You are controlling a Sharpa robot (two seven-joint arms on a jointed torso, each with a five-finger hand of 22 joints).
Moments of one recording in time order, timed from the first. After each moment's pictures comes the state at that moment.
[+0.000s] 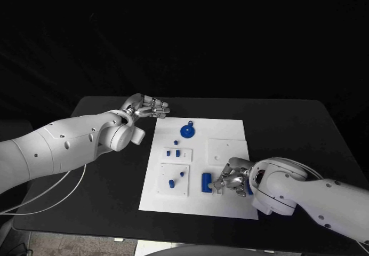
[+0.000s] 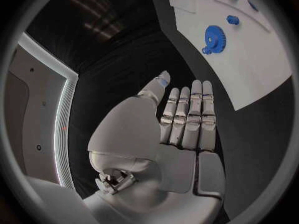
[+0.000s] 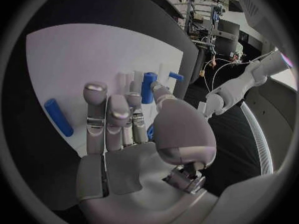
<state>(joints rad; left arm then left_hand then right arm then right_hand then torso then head) 1.26 -0.74 -0.13 1.21 -0.31 -0.32 0.26 1.37 -0.02 0.16 -0.12 0.21 1.06 0.14 0.07 0.06 1.06 0.14 0.06 0.06 1.17 0.11 0.07 0.08 0.07 1.03 0.10 0.07 0.26 0.92 -0.83 0.10 1.75 -1.16 -0.10 -0.68 1.13 -0.09 0.06 0.07 0.30 1.20 0.03 0.07 0.38 1.27 -0.04 0.91 1.04 1.46 -0.10 1.07 1.12 0.06 1.47 -0.12 0.64 1.31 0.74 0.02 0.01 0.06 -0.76</state>
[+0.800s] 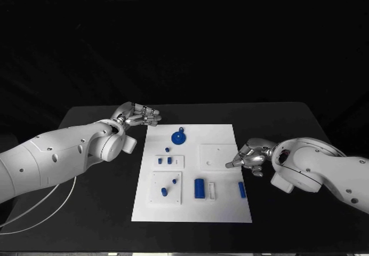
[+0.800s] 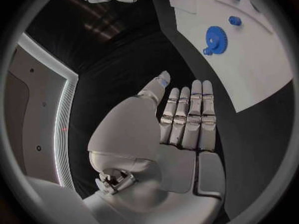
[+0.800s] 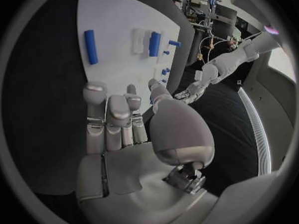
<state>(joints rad) 1.26 -0.73 -0.13 1.21 -0.31 -0.32 0.26 1.37 -0.02 0.16 -0.12 0.21 1.06 0.14 0.07 0.06 1.06 0.14 0.06 0.06 1.17 0.11 0.07 0.09 0.07 1.04 0.09 0.07 0.25 0.95 -0.99 0.24 1.72 -1.06 -0.03 -0.55 1.17 -0.04 -0.01 0.00 0.32 1.16 0.05 0.07 0.26 1.28 -0.03 0.96 1.08 1.46 -0.10 1.07 1.12 0.06 1.47 -0.12 0.64 1.31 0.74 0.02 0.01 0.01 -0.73</state>
